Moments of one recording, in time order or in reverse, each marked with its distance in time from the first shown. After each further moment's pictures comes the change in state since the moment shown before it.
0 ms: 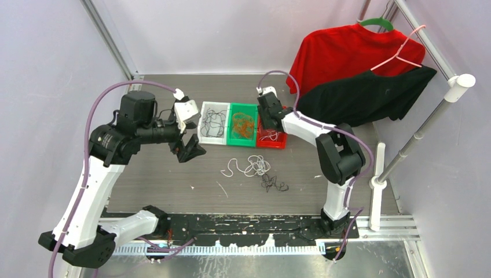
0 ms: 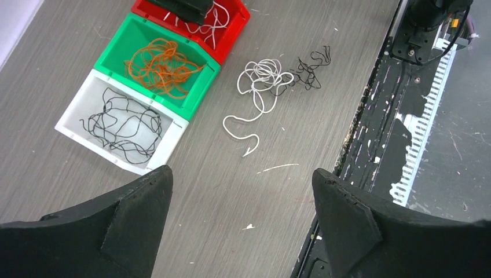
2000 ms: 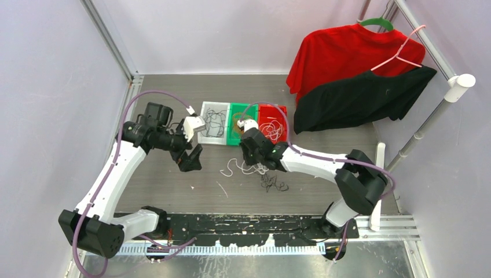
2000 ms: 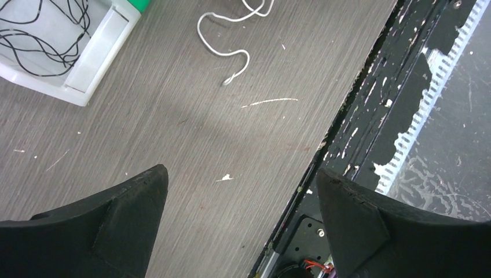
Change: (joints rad) left arm 0.159 0.089 -0.331 -0.025 0.031 0.127; right arm 0.360 -0.332 -0.354 0.090 -0.185 0.269
